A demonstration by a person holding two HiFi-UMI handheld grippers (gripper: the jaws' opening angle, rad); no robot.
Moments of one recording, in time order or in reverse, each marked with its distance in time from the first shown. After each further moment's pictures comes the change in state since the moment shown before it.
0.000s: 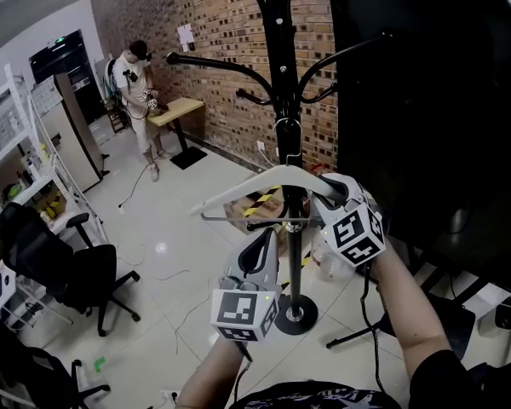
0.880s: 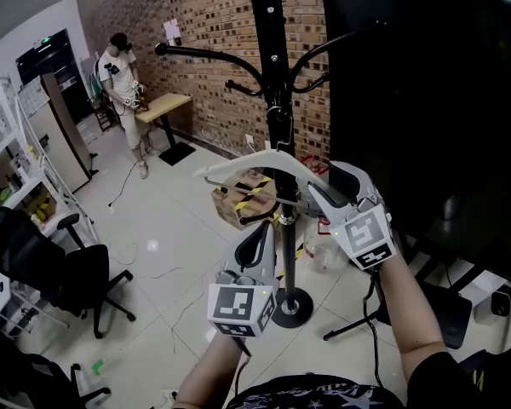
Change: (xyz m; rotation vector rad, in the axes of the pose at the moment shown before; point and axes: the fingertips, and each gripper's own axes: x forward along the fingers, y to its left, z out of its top) left arm 0.003 -0.004 -0.001 -0.023 -0.010 -0.037; right arm -0.038 -0.013 0.023 0.100 -0.168 -0.075
